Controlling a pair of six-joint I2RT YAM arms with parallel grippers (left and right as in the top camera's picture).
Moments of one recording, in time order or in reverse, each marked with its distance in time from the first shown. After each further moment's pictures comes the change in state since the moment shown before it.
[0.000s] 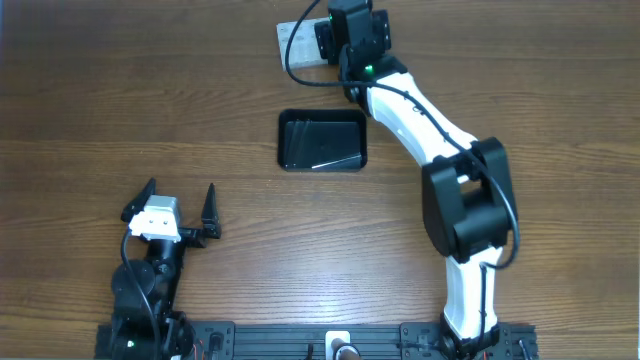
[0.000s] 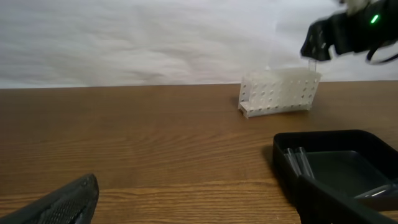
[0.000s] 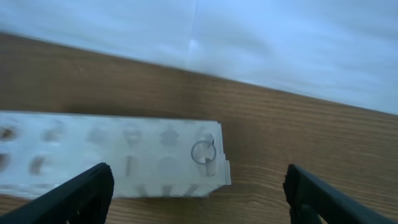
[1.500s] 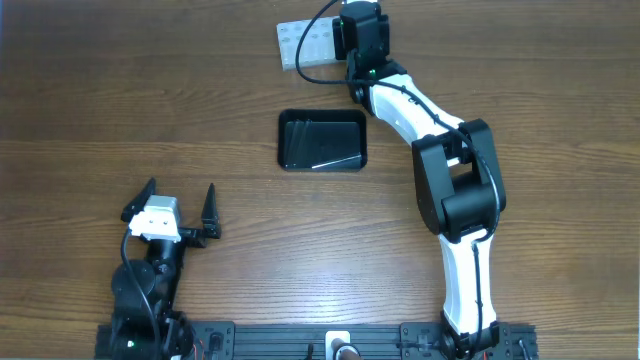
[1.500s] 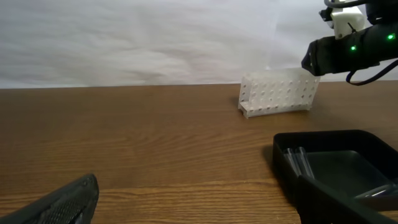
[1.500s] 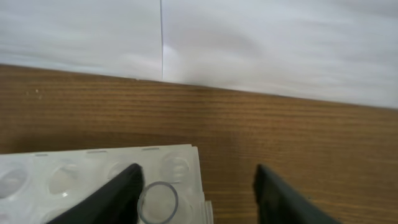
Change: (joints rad) left arm 0.000 0.000 0.000 0.000 0.000 0.000; right arm -0.052 0.122 0.000 0.206 -0.006 0.033
